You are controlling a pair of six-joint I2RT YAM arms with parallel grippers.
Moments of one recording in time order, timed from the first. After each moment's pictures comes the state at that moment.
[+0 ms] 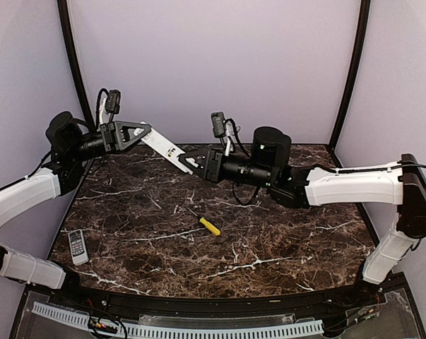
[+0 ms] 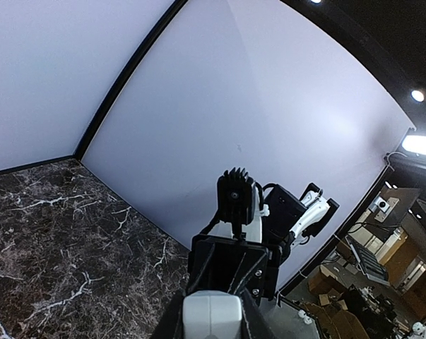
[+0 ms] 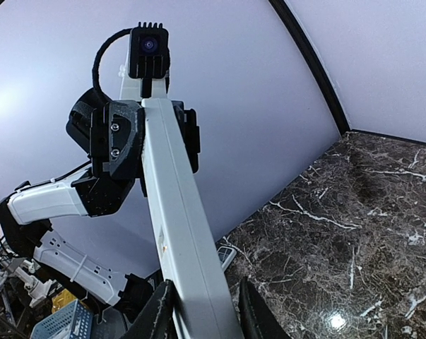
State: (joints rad) left arm -0.31 1.20 0.89 0.58 0.98 -0.86; right arm 1.01 1.64 1.17 0.50 -0.28 0.59
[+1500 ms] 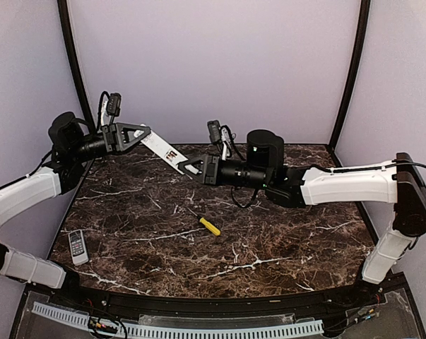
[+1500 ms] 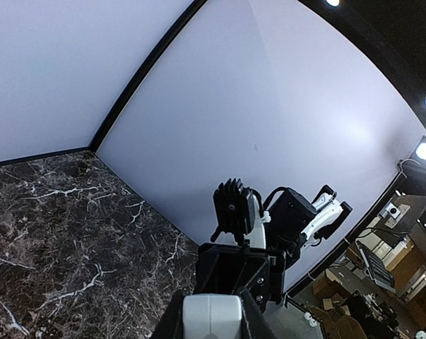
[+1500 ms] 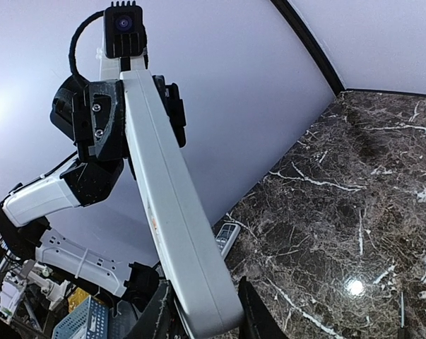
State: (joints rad) left arm -0.28 1.22 0.89 0.52 0.97 -0.82; right arm 0.99 1.68 1.18 0.43 -0.31 0.69
